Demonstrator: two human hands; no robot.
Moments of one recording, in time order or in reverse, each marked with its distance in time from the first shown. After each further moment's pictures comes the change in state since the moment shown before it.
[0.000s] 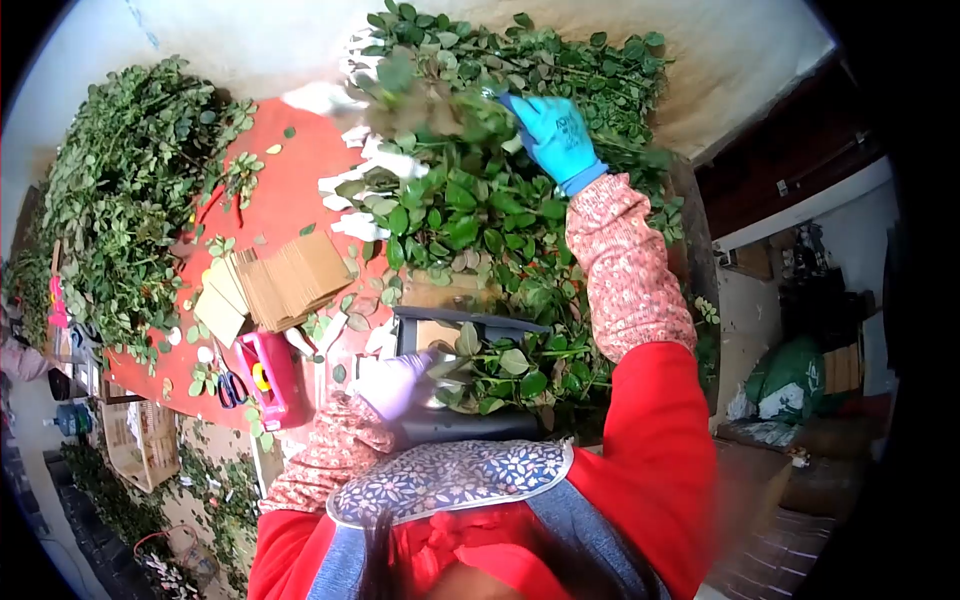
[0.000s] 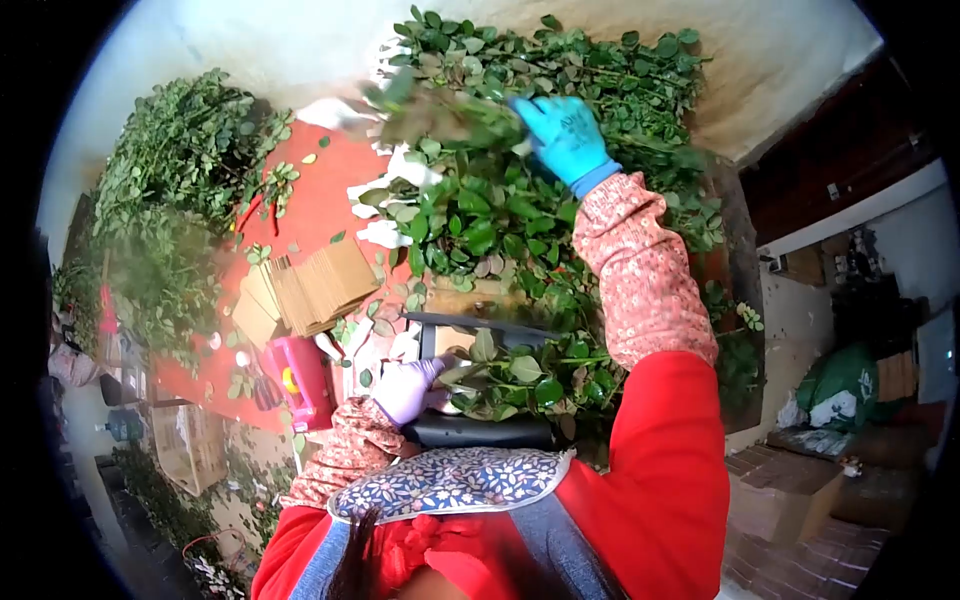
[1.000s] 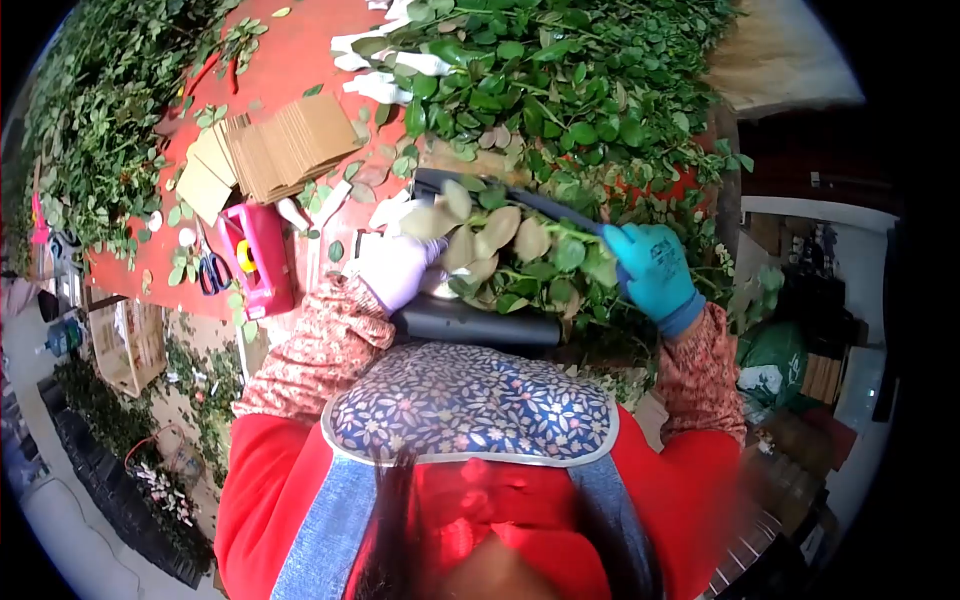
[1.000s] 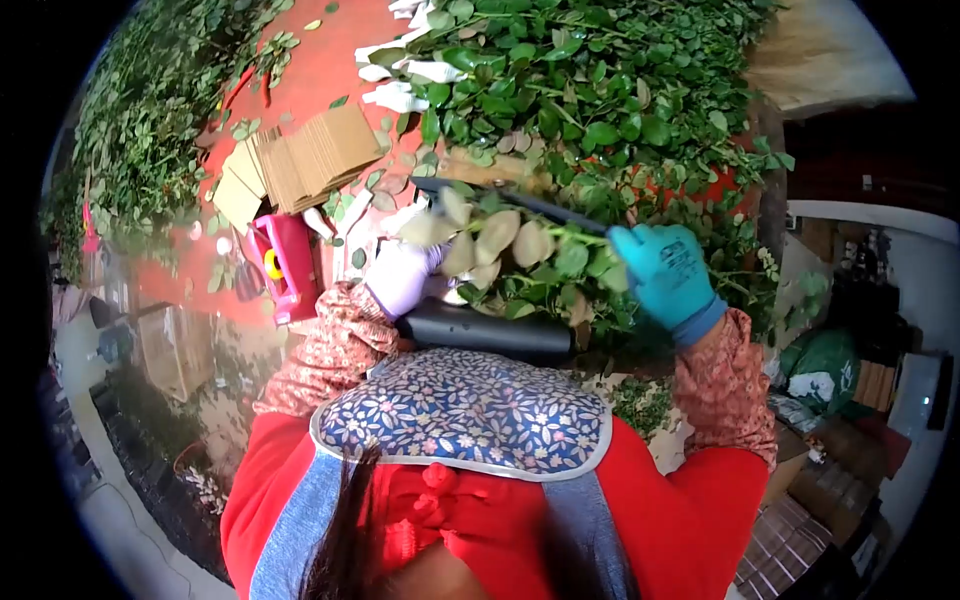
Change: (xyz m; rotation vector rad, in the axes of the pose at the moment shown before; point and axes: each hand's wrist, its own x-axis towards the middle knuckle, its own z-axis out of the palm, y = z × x) left_hand -0.002 -0.015 0.008 0.386 0.207 0.197; right_hand -0.183 -0.126 -0.149 0.289 -0.678 0.052
